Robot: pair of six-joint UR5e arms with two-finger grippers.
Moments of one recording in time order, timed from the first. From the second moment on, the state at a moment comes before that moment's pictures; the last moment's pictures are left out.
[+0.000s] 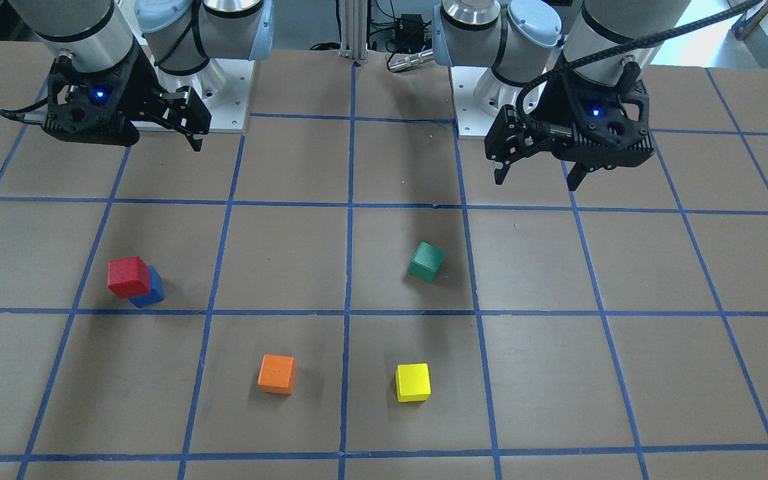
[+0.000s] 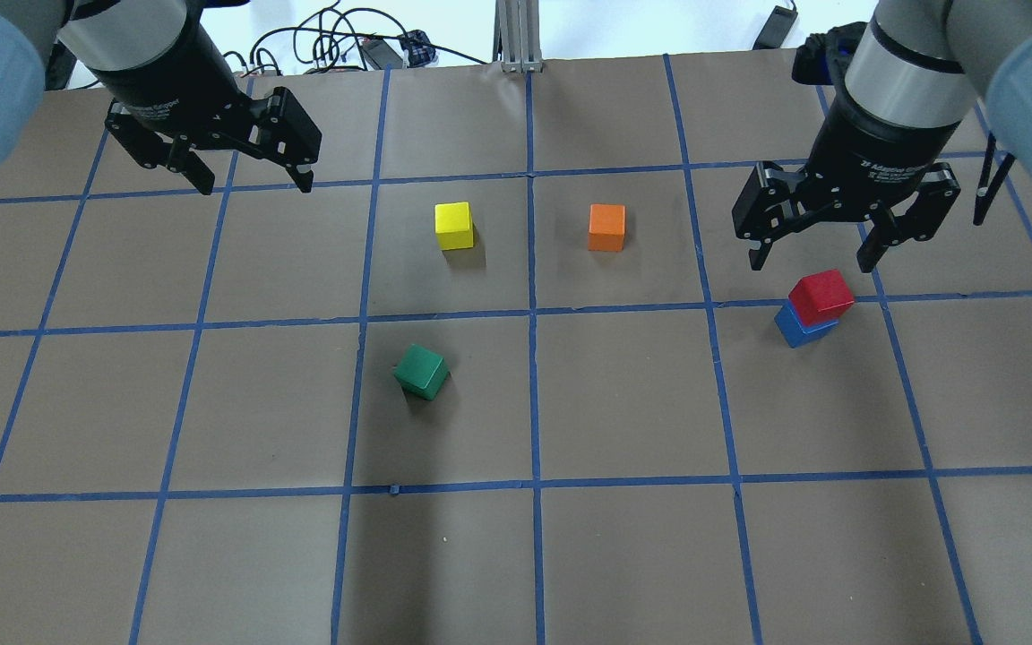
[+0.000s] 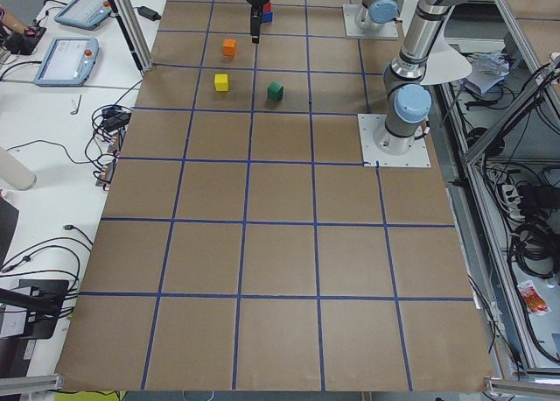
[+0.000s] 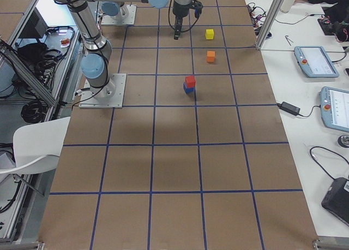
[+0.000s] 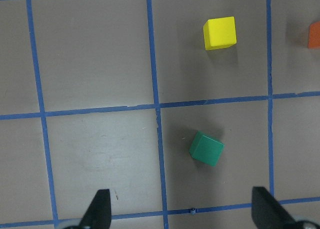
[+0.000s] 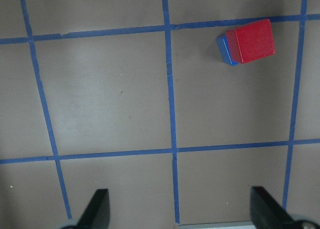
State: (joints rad) left arm -1.58 -1.60 -1.49 -1.57 1.54 0.05; right arm 1.56 -1.62 1.62 -1.44 -1.55 0.05
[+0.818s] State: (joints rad) left arm -1.58 -1.60 -1.49 -1.57 1.54 0.05; right arm 1.58 -1.64 1.63 -1.44 -1.56 0.05
